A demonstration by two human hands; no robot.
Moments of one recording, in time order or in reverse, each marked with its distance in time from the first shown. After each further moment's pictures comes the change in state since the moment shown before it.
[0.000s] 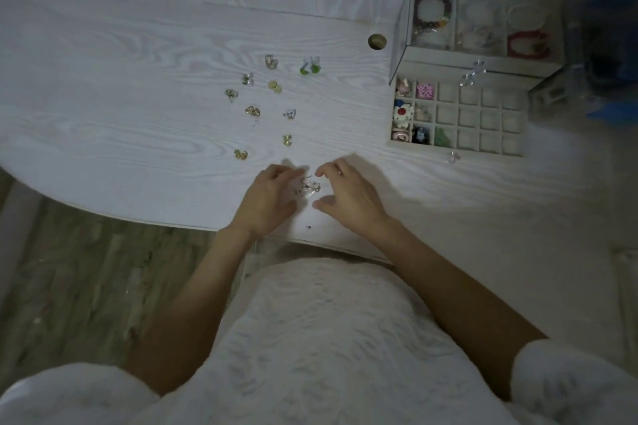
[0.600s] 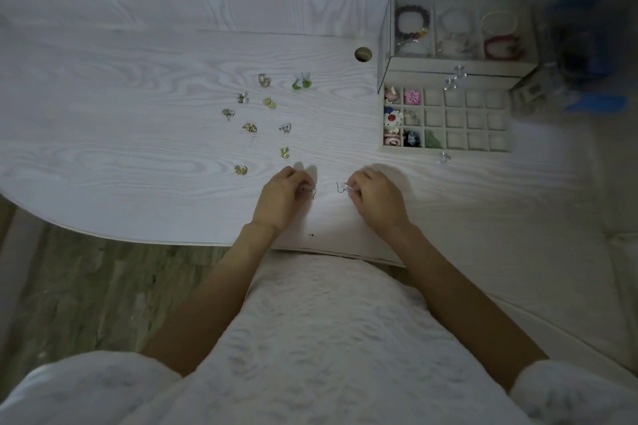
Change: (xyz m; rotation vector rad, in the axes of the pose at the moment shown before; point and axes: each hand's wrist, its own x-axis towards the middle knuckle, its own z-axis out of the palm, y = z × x) left_hand 0.022 0.014 0.005 0.023 0.069 0.033; right_hand -0.011 0.035 -0.003 -0.068 0.254 0.089
